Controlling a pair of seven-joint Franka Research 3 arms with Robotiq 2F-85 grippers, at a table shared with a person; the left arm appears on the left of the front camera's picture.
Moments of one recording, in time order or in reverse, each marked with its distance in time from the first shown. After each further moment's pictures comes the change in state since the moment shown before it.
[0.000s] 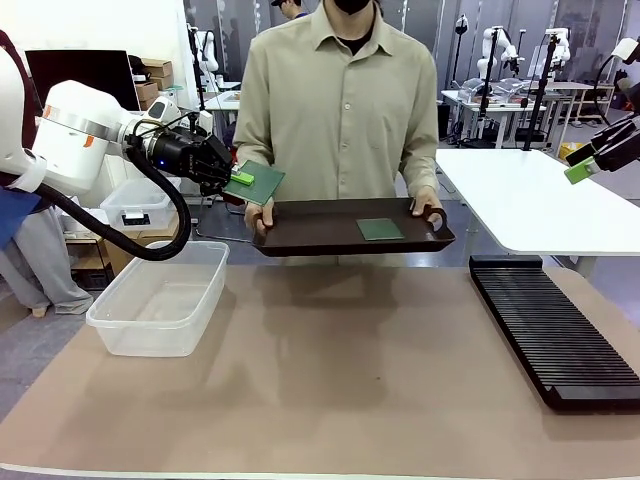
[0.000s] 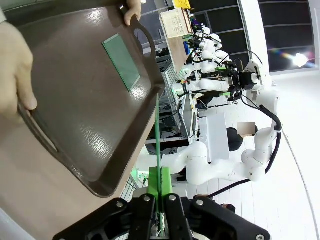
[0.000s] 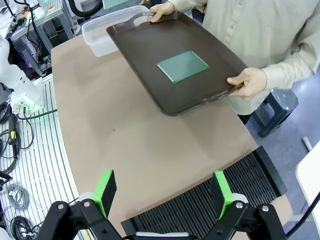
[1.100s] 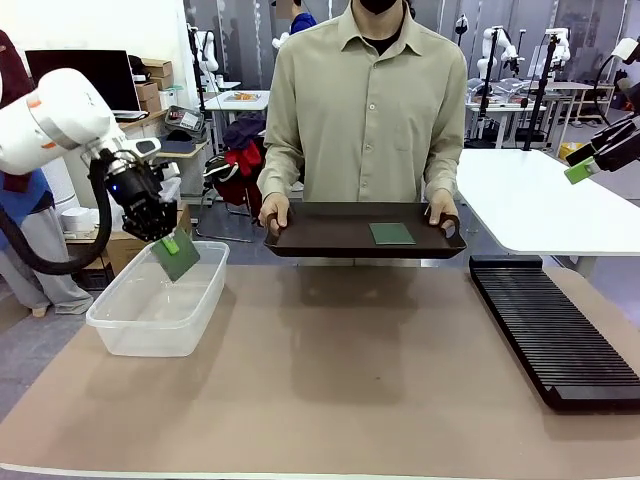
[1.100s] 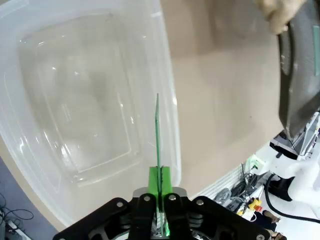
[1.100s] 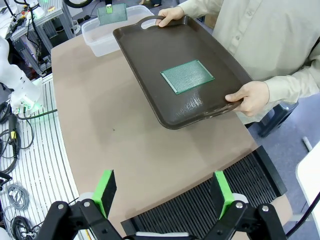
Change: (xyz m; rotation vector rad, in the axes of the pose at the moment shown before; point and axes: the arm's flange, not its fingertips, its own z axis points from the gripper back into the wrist) left arm -0.049 0.062 0.061 0.765 0.157 0.289; right arm 0.000 0.000 0.000 0.000 0.000 0.000
